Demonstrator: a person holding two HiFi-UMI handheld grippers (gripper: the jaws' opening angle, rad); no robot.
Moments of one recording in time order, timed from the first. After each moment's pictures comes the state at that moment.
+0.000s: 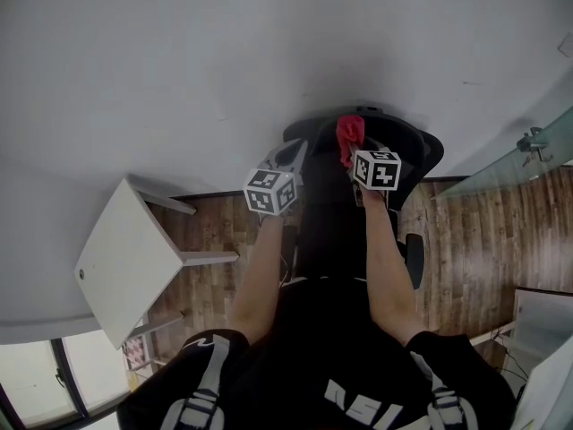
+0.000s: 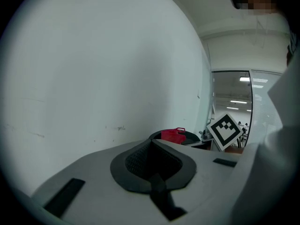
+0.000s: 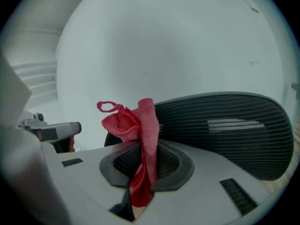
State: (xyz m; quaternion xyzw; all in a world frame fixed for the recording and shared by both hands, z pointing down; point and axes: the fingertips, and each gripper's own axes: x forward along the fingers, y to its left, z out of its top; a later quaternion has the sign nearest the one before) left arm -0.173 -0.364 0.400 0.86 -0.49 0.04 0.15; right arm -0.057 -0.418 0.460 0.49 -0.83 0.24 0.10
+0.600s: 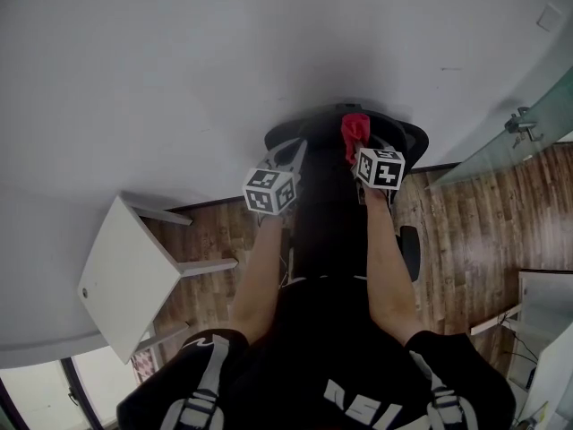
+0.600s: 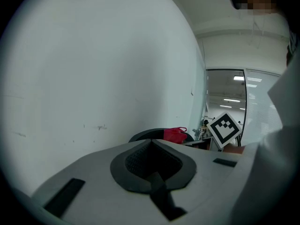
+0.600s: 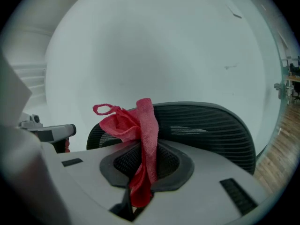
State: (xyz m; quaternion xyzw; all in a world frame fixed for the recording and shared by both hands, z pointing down) left arm -0.123 -0.374 0.401 0.88 -0.45 0.05 0.15; right arm 0.014 -0.421 0.460 0.55 -0.80 0.24 0.09
